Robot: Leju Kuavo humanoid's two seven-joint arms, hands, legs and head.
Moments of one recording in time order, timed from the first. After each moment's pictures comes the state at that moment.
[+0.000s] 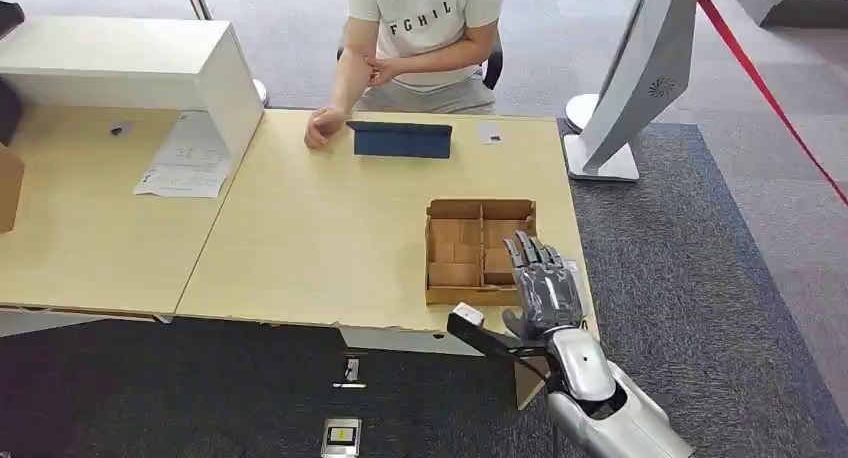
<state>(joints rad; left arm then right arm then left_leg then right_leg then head) -0.27 -0.06 -1.53 -0.20 0.79 0.09 0.03 -0.46 -0.26 0.83 -1.14 1.08 -0.17 0.37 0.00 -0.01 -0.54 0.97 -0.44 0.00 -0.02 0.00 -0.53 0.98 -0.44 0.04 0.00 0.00</state>
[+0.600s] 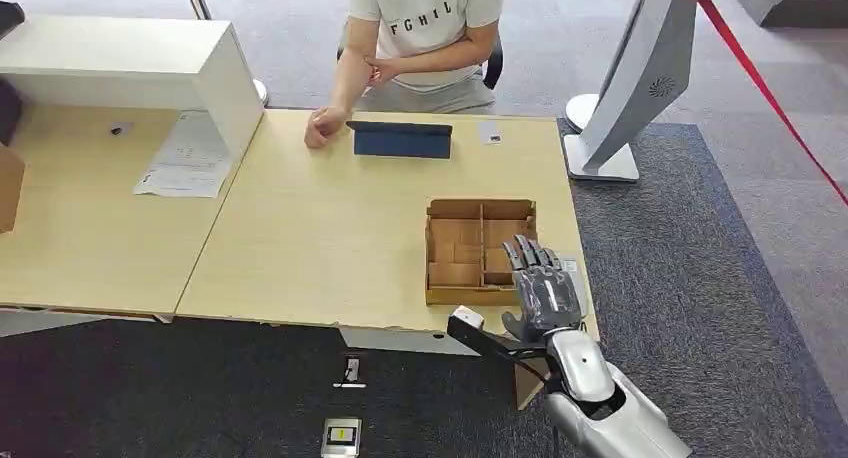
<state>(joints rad) -0.27 -0.06 -1.53 -0.20 0.79 0.09 0.04 -0.45 -0.26 0.83 -1.11 1.08 -0.18 0.35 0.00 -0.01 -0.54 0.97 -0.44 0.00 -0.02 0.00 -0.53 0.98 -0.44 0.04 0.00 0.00</state>
